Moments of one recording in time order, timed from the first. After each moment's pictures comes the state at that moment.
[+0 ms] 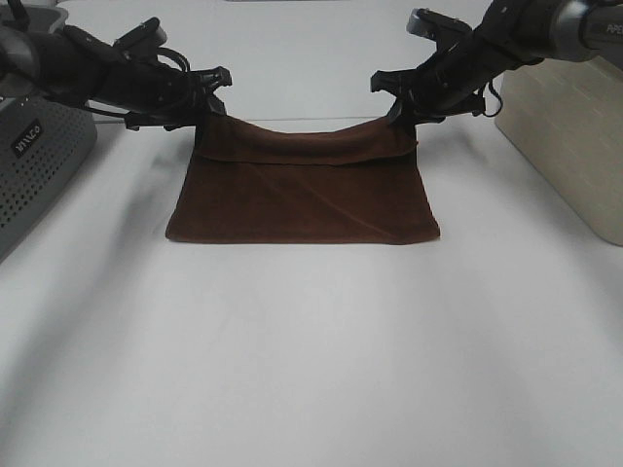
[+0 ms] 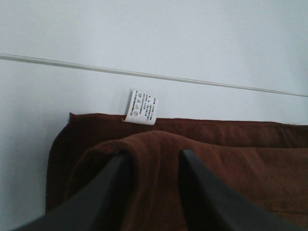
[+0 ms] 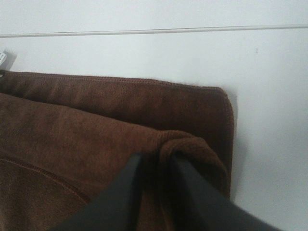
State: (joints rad) left arm -0.19 2.49 -1.94 -0.98 0.34 0.46; right arm 0.16 2.46 -2.03 0.46 0.58 -0.25
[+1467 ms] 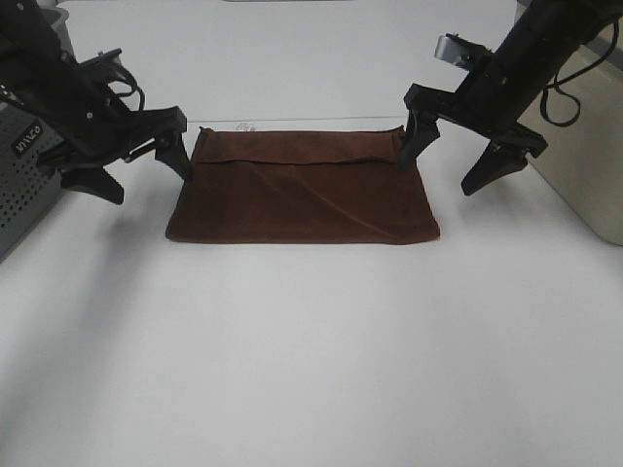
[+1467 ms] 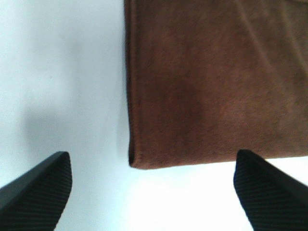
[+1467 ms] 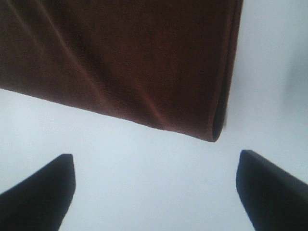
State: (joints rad) left arm -0.19 2.09 -1.47 -0.42 0.70 -0.05; right arm 0.14 2.15 -1.66 0.41 1.06 -0.11
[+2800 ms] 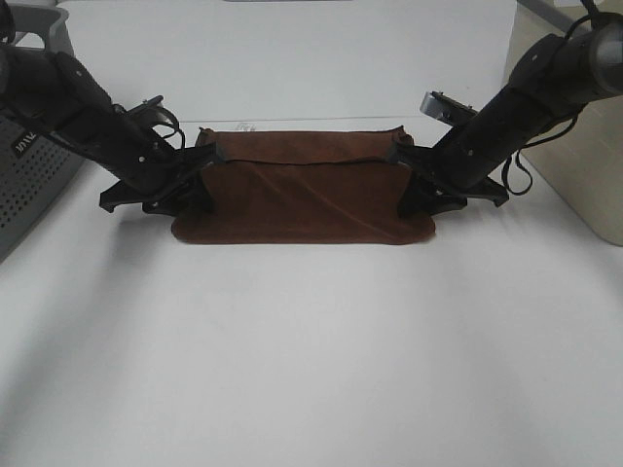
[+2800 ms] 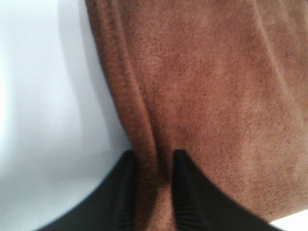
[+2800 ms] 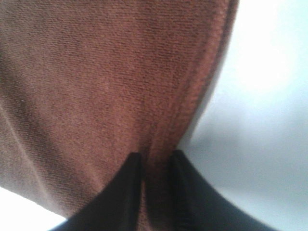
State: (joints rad) left arm -0.21 2.32 -1.56 -0.68 0.60 0.15; right arm 0.14 2.29 -1.54 0.59 0.70 -0.31
